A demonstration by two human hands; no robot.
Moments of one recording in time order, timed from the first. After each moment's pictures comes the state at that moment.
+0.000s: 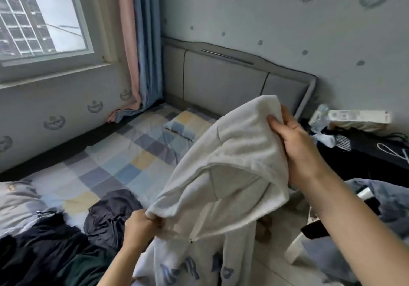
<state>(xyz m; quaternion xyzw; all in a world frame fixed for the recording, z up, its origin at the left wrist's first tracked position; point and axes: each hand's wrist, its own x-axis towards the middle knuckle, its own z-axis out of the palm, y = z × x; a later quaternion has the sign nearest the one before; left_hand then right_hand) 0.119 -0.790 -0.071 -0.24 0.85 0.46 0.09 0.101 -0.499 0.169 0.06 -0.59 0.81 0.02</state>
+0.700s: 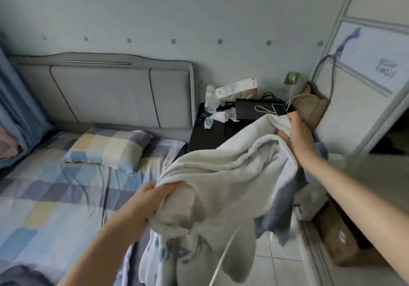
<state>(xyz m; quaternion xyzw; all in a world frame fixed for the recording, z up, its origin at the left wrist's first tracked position) 0.128 -0.396 0.099 0.04 0.73 0.61 0.30 0.174 -0.021 0.091 -0.25 -0.89 0.25 0.31</state>
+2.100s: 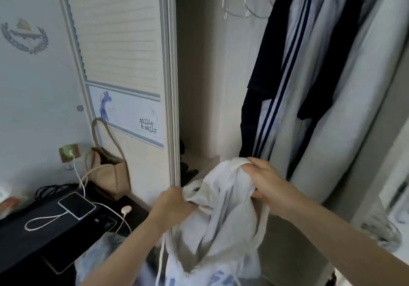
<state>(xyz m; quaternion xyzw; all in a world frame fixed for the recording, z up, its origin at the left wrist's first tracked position) 0.185 0.190 0.140 0.67 0.66 0.22 0.27 0.399 0.164 0.217 -0.57 -0.55 0.43 0.43</state>
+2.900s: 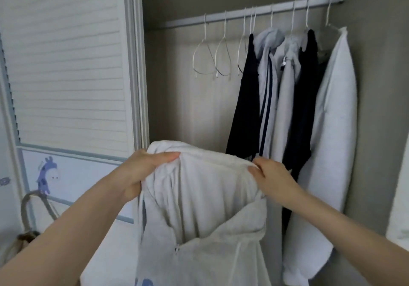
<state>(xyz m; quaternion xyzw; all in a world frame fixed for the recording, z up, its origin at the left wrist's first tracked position) 0.151 0.341 0.332 0.59 0.38 0.44 0.55 0.444 0.274 0.294 -0.67 -0.65 -0.03 0.36</state>
